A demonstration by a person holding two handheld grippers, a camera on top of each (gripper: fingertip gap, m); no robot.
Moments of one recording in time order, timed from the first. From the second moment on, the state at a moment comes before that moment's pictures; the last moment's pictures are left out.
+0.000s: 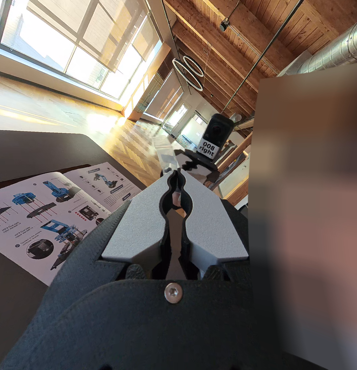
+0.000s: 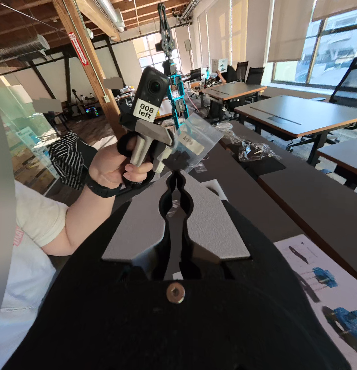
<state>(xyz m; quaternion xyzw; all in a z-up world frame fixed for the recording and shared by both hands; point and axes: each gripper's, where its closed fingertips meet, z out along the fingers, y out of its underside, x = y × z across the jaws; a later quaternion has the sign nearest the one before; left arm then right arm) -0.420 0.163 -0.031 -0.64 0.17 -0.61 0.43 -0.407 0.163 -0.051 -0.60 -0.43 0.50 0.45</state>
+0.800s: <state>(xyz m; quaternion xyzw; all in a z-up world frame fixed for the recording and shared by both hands) -0.312 0.051 -0.072 -0.65 0.39 -0.57 0.32 -0.297 0.052 -0.076 -0.56 -0.42 0.68 0.21</state>
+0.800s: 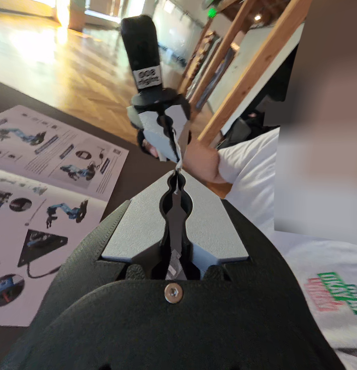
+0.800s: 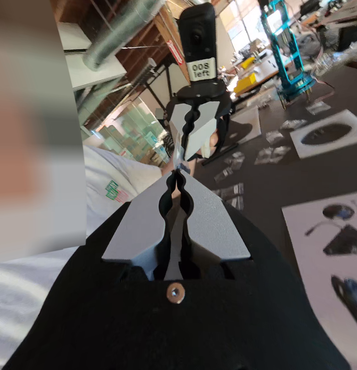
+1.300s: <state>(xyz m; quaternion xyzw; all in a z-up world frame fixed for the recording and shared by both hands) -0.267 0.017 -0.176 -0.67 0.16 -0.63 0.36 -0.257 0.003 -0.197 -0.59 -0.42 0.67 0.15</state>
